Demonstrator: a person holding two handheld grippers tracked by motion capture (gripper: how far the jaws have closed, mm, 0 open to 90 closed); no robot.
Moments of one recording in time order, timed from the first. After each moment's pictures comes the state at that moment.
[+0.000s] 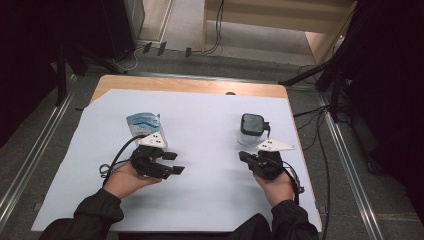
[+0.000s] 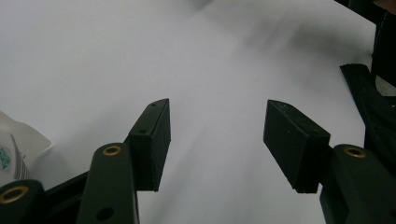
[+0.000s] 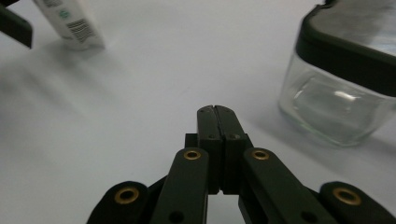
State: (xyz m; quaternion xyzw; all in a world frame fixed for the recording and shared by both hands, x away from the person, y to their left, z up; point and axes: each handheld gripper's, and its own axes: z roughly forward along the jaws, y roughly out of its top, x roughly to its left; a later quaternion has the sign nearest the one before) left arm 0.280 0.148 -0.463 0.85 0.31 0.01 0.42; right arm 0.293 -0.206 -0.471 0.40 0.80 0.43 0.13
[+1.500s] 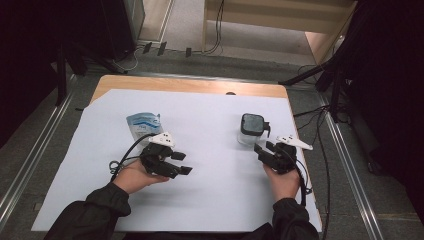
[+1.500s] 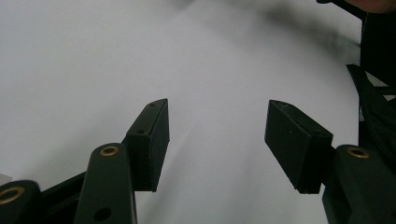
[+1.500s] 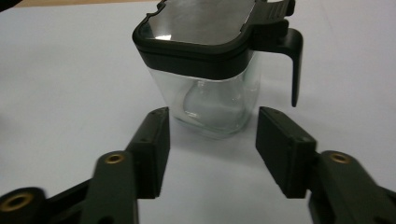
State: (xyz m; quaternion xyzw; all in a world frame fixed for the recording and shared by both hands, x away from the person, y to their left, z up) left arm 0.292 0.130 -0.469 0.86 0.29 -0.01 0.42; right arm 0.316 -0.242 -0.486 0.54 0.69 0.42 0.20
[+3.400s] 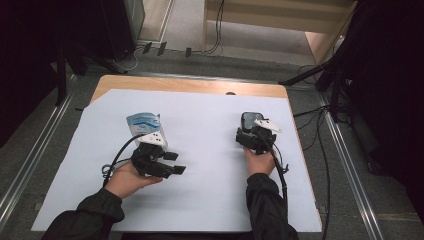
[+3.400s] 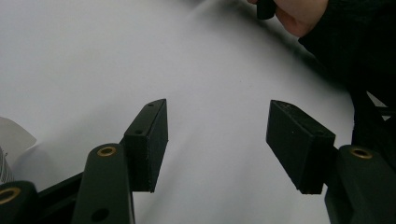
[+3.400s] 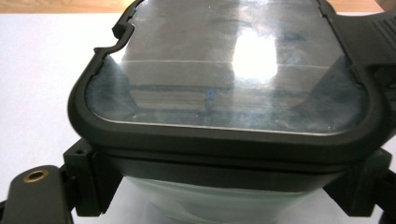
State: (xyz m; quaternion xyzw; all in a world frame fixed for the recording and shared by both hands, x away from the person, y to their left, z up) left arm 0.284 0.149 -0.465 0.84 0.33 -0.01 0.43; right arm 0.382 -0.189 -0.515 0.58 0.66 0.38 0.28
